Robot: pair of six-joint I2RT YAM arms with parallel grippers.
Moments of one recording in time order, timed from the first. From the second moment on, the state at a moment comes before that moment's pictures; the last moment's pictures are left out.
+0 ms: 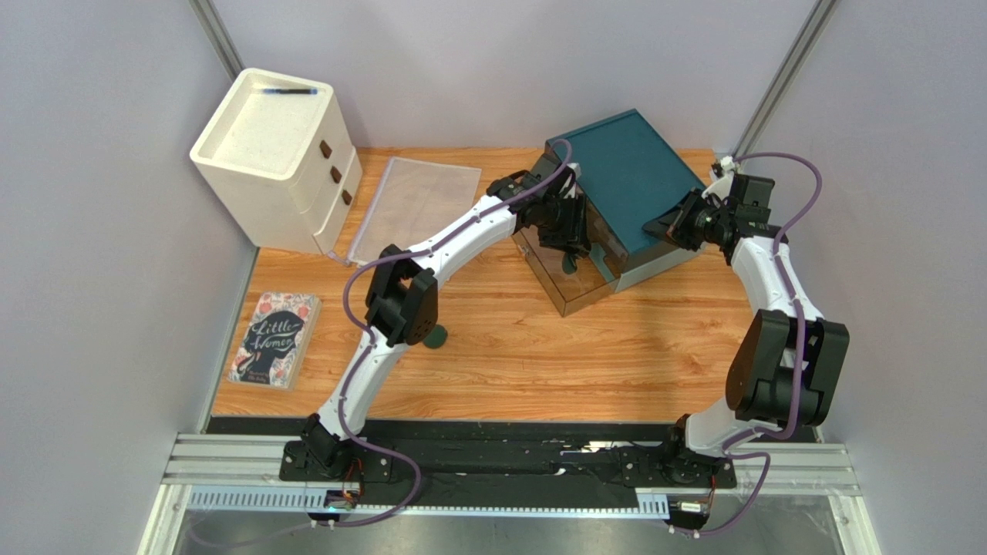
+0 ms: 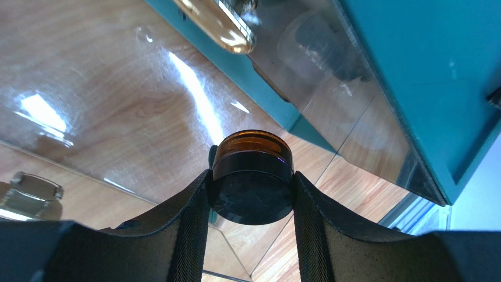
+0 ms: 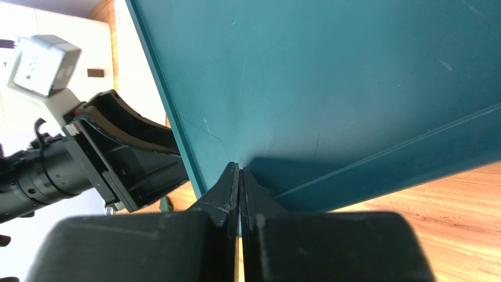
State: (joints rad) left arm -0.75 2.42 2.32 -0.72 0.25 -0.60; right arm -0.21 1.56 1.16 -0.36 -0.62 0.45
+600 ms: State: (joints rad) left arm -0.75 2.42 2.29 -0.72 0.26 -0.59; right arm -0.21 1.57 1.17 -0.36 -0.62 0.45
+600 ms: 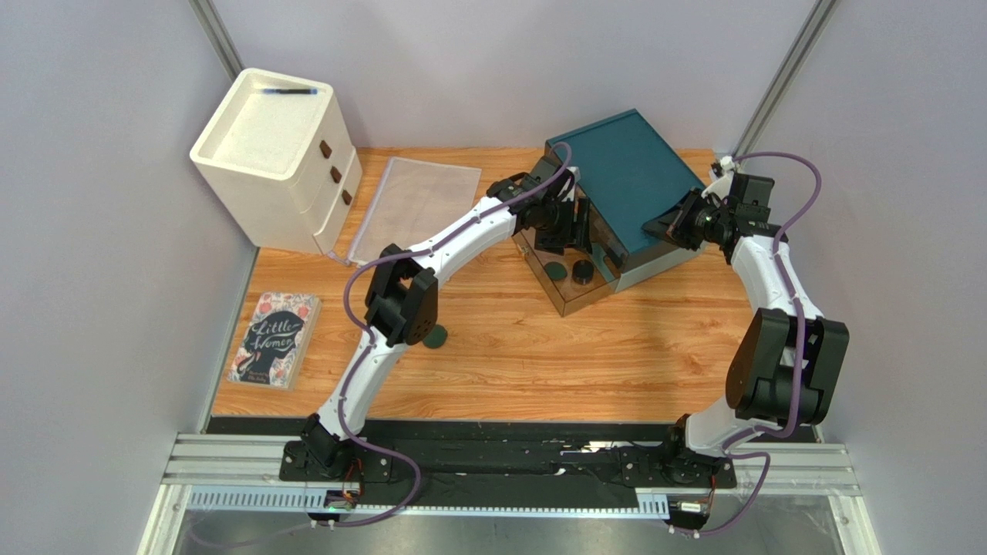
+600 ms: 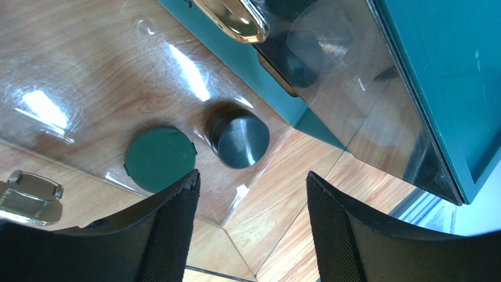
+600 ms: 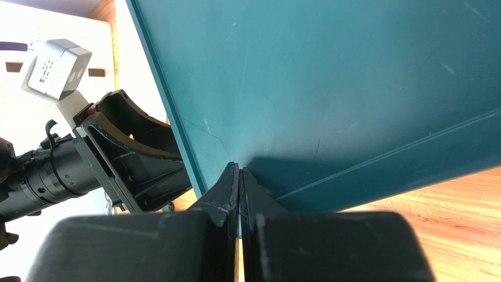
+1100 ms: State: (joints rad) left arm -0.73 2.17 2.07 -0.75 0.16 -0.52; right arm -0.21 1.57 1.16 -0.36 -0.62 0.45
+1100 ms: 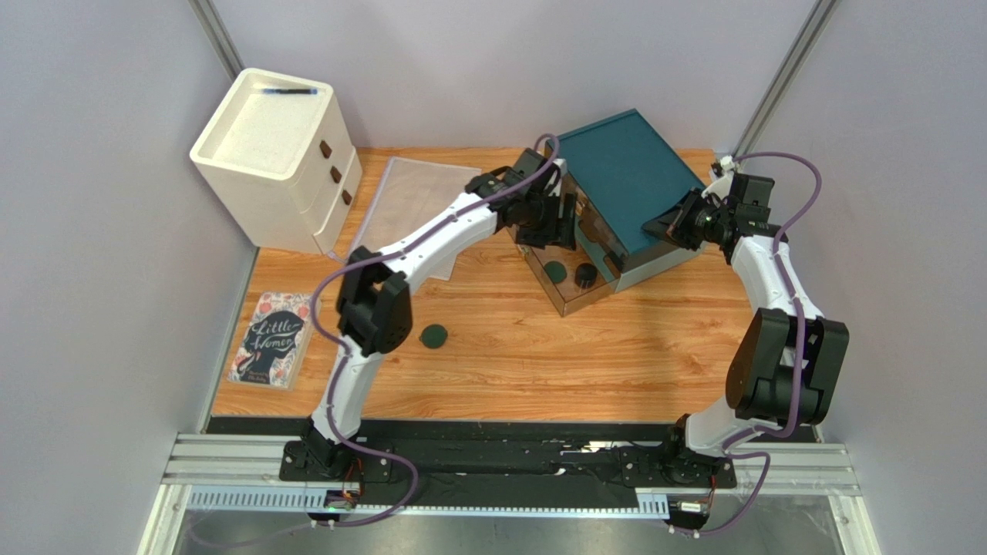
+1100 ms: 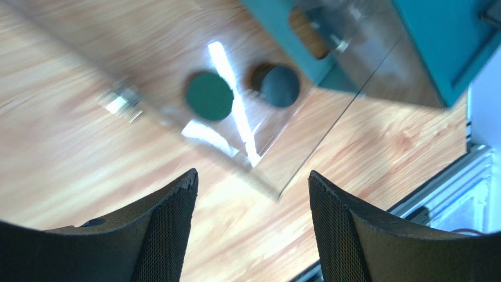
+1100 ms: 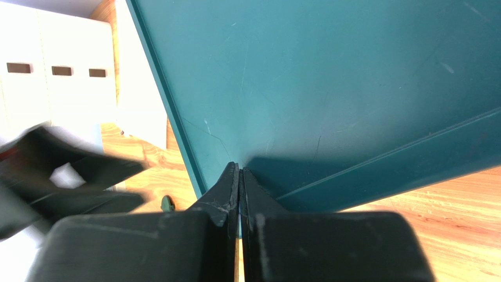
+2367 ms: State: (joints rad) left arm -0.58 1.83 1.16 -0.83 -0.08 -0.68; right arm -0.21 1.58 1.17 -0.35 -0.63 0.46
